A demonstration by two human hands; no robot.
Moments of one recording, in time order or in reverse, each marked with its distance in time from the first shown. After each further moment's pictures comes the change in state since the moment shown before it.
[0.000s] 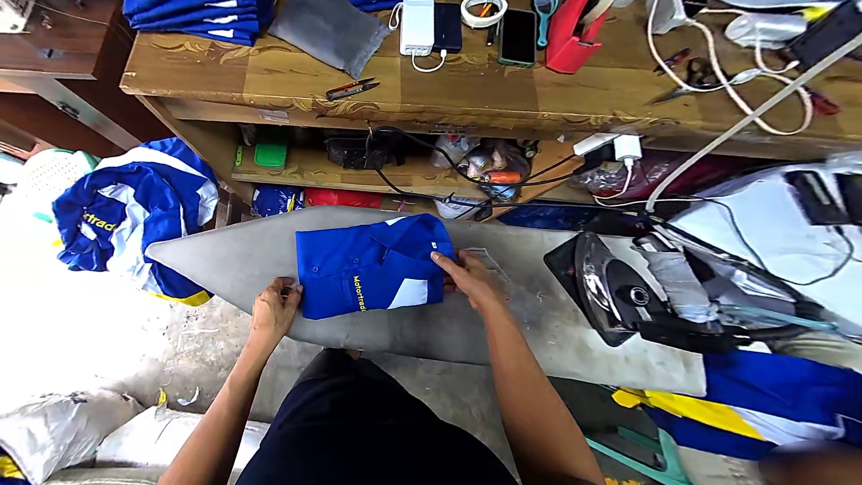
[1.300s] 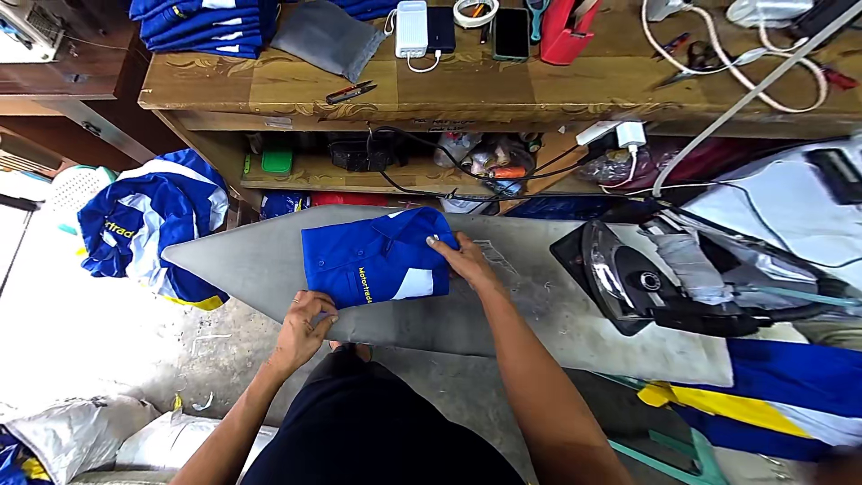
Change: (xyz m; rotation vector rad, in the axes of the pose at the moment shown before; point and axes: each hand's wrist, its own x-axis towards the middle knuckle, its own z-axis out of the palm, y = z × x) left_hand -0.037 -0.006 0.026 -0.187 -0.044 0.647; right_hand 0.020 0.004 0.005 -0.207 0.079 -0.168
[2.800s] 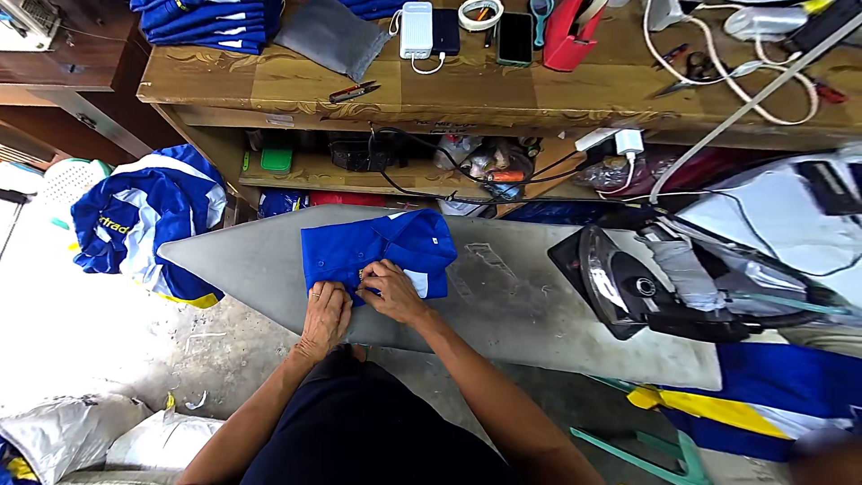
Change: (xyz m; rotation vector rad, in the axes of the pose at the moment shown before) left_hand 0.023 -0.019 0.057 0.424 0.217 0.207; right_hand -0.053 -0.031 0.107 -0.380 -0.312 -0.835
